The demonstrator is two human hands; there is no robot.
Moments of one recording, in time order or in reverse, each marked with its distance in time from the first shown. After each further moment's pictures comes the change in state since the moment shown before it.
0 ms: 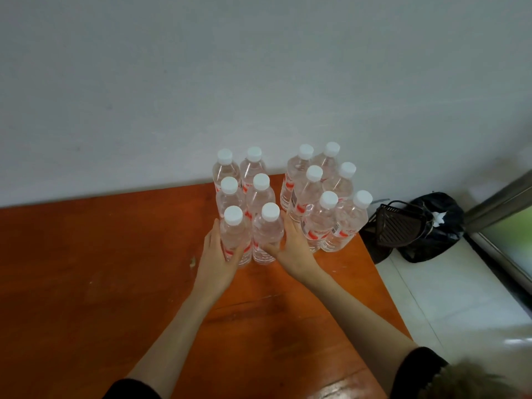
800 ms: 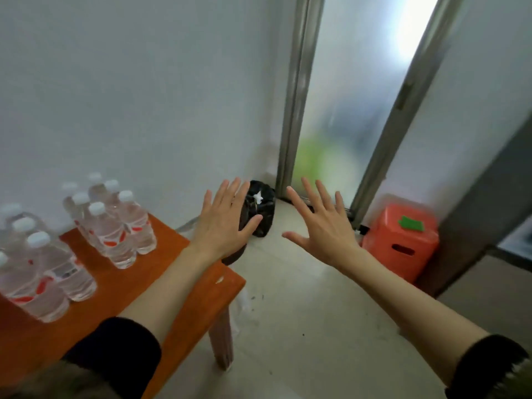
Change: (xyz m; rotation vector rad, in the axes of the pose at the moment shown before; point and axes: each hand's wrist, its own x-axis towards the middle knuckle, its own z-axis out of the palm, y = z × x) left_hand -0.253 0.240 0.150 0.518 -0.313 1.183; right_hand -0.418 0.078 -0.241 -0.981 0.606 0.320
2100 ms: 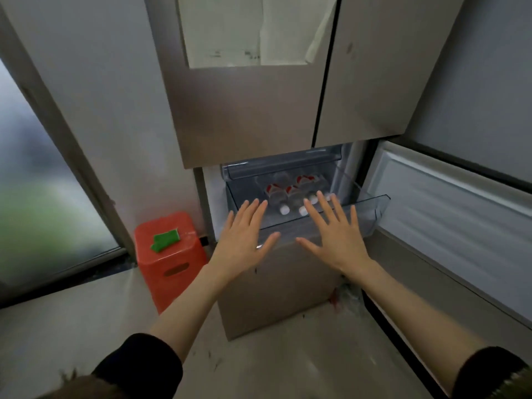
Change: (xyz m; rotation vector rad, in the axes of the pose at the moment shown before) left_hand 0.208 0.736 0.280 -0.361 -0.378 0.943; right_hand -0.342 0.642 -0.016 -0.215 -0.111 1.076
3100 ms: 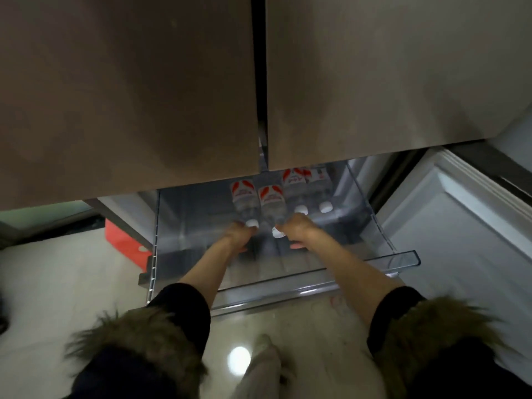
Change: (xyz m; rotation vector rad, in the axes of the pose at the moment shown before) left_hand 0.271 -0.014 0.194 -0.943 -0.219 -1.172; right_hand 0.262 0.123 0.163 0.966 -0.836 0.492
